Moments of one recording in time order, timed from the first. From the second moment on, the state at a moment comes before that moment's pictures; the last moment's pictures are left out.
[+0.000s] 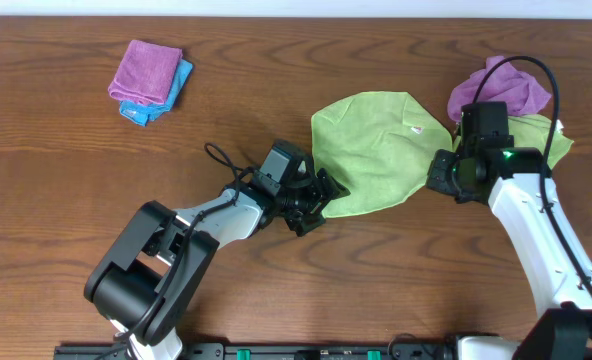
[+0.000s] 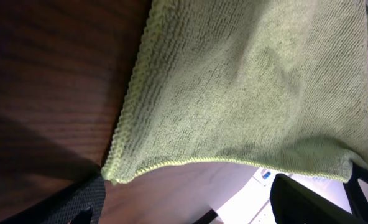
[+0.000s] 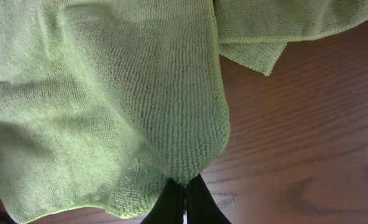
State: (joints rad) left arm -0.60 1.85 0.85 0.10 0.60 -1.36; right arm 0.03 1.47 1.05 -0.82 0.04 0.36
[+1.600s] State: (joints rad) left arm -0.30 1.54 0.90 -0.69 0.69 -0.68; right arm 0.27 1.47 1.00 -0.97 -0.05 0.36
